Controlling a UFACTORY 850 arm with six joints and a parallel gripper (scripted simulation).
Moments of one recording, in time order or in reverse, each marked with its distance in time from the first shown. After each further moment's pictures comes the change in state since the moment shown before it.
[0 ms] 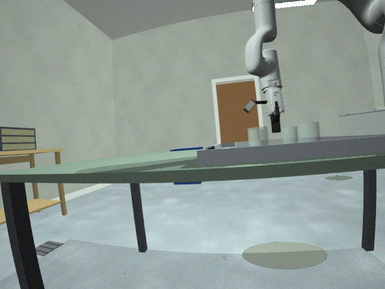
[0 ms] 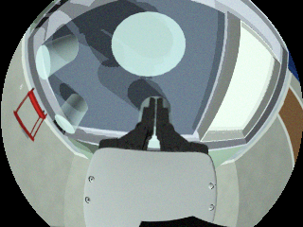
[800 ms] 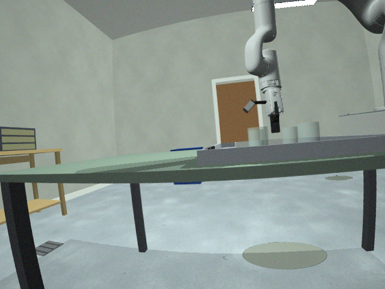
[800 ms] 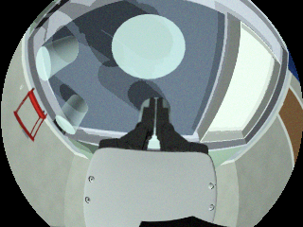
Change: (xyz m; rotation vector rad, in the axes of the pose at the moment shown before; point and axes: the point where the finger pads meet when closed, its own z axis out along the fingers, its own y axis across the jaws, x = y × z) arm 0.003 0.000 0.000 0.000 0.000 0.000
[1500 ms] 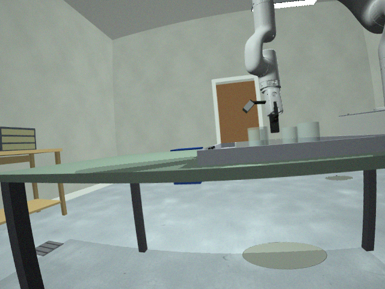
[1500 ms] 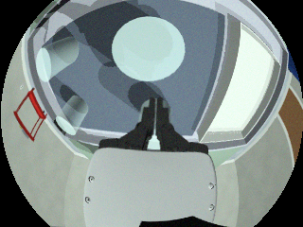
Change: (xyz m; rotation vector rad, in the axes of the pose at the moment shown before) arm 0.003 0.000 0.000 -0.001 -0.001 0.000
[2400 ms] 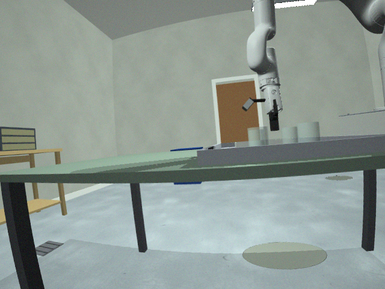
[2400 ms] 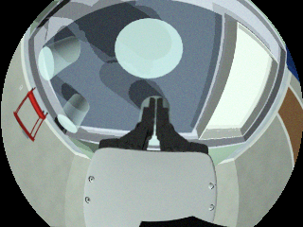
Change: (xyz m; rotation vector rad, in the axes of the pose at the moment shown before) arm 0.000 0.000 -0.008 -0.008 -0.007 0.000
